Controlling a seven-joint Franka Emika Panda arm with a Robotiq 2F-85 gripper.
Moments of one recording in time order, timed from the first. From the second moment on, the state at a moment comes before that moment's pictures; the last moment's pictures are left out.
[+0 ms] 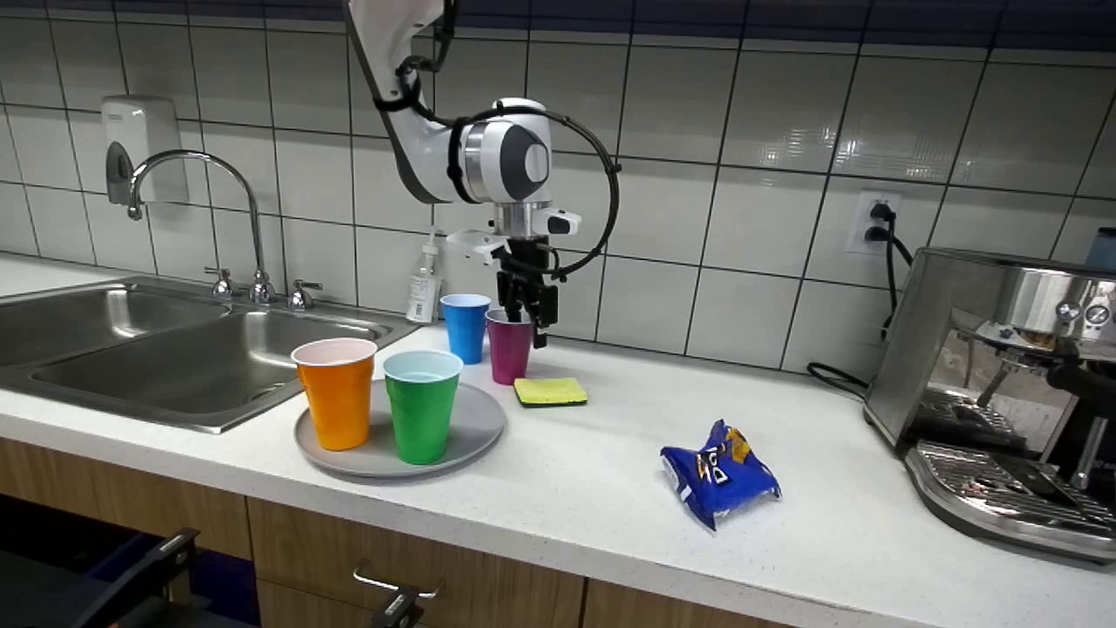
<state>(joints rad) 0.06 0.57 -0.17 -1.85 0.01 2.50 0.59</state>
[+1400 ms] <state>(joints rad) 0.06 0.56 -0.18 -1.84 0.01 2.51 0.59</state>
